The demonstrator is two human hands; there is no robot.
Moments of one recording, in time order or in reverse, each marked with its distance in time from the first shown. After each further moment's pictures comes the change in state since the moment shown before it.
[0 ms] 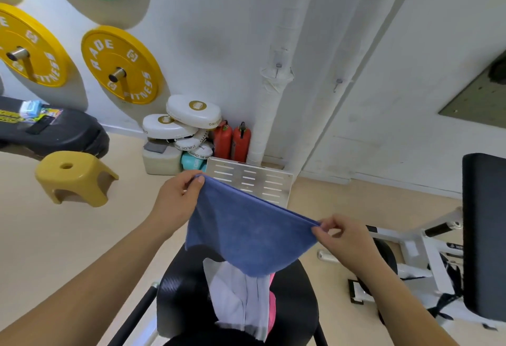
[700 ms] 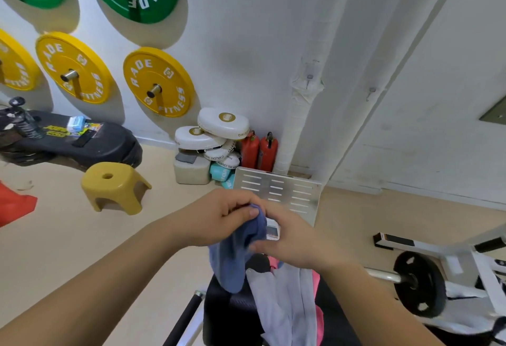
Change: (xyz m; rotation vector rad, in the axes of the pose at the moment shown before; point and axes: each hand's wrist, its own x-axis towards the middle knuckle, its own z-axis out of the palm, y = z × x) left_hand -0.019 0.041 -0.090 0.160 -0.604 0.374; right_hand -0.019 -0.178 0.093 0.115 -0.444 -0.507
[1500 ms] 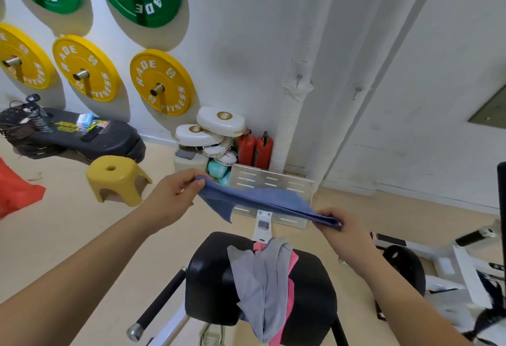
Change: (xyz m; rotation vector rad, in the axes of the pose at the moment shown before) left_hand -0.043 -0.024 0.048 -0.114 0.498 -0.238; right_hand -0.129 0.104 -0.054 0.034 0.416 0.332
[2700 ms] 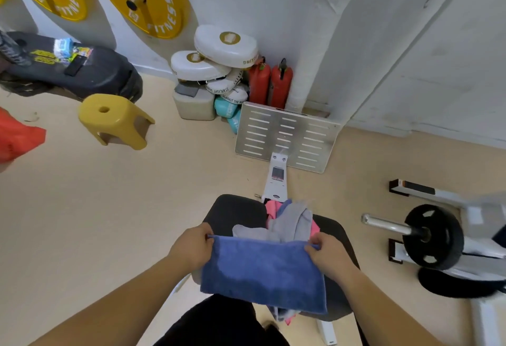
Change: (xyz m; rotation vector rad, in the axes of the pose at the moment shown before) left_hand -0.007 -0.213 0.136 0.535 -0.451 -0.628; right_hand 0.080 0.141 0.145 -0.294 -0.455 0.493
